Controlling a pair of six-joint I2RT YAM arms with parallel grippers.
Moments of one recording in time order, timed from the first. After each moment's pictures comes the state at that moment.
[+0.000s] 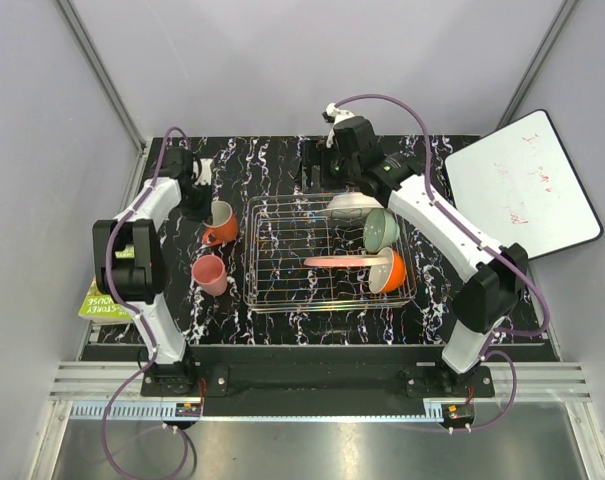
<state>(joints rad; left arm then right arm) 0.01 1.87 1.42 -0.66 0.14 0.06 0.63 1.75 1.77 -0.59 -0.01 0.42</state>
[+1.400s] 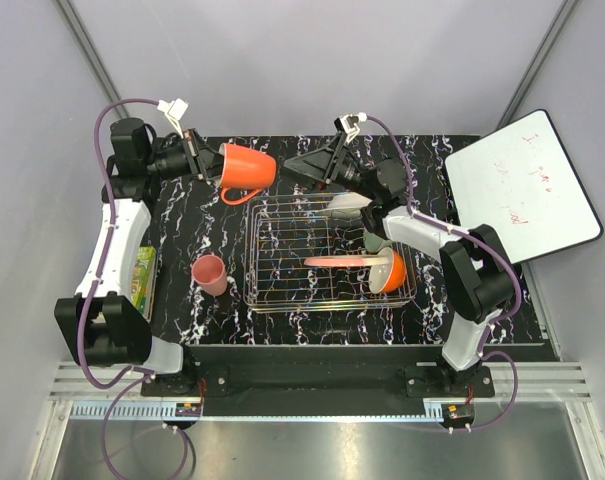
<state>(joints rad) 0.06 1.42 1.36 -0.22 1.15 -0.56 0.53 1.81 1.21 1.17 -0.72 1.48</state>
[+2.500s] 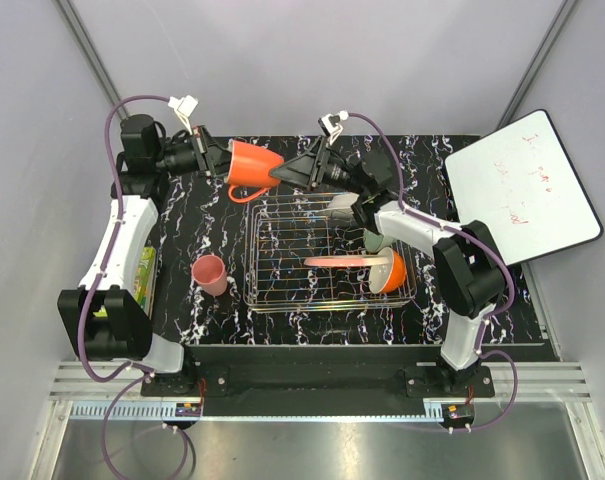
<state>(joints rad) 0.02 1.46 1.36 -0.13 1.15 -0.64 0.56 1.86 1.31 1.02 -0.77 1.28</state>
